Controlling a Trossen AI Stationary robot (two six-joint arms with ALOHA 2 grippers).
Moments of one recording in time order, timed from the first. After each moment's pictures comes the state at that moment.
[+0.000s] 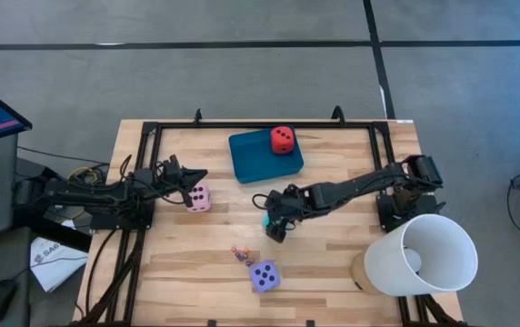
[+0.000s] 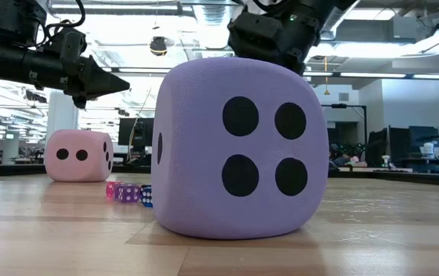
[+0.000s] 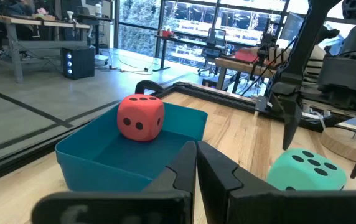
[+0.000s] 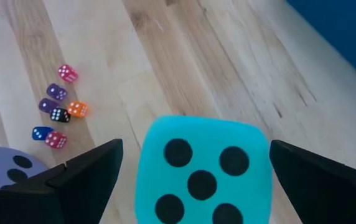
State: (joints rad) left arm 0.15 0.58 0.01 0.56 -0.29 -0.16; right arm 0.17 1.79 1.27 -0.54 0.21 0.57
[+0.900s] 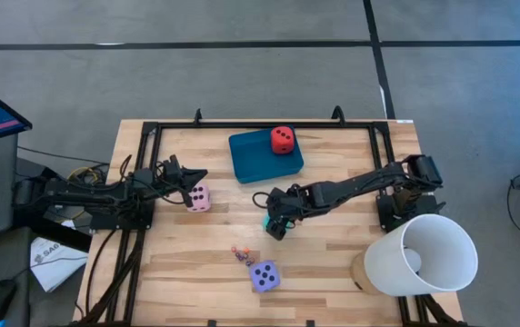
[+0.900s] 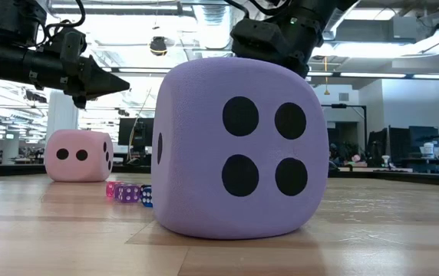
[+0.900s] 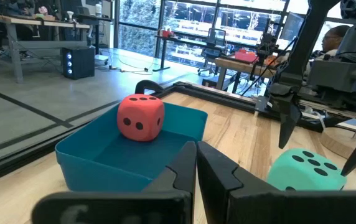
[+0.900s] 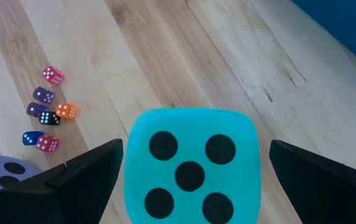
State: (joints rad) left arm 0.15 0.58 0.01 0.56 -0.29 -0.16; right arm 0.17 1.79 1.27 -0.58 0.21 0.65
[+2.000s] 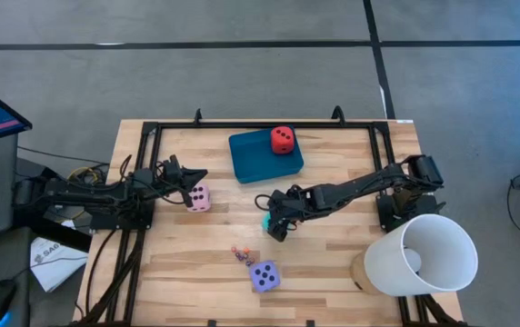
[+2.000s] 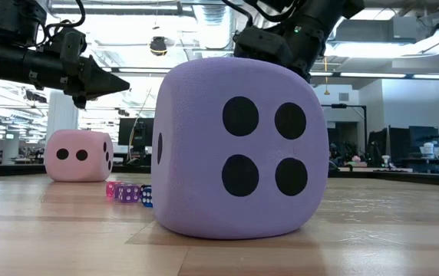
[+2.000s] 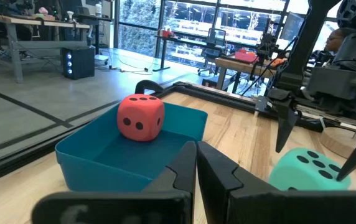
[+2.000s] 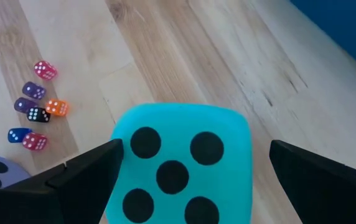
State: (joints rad) left arm 0.15 0.58 0.01 0.56 -0.29 -0.16; right arm 0.18 1.79 1.21 -0.50 0.24 0.61
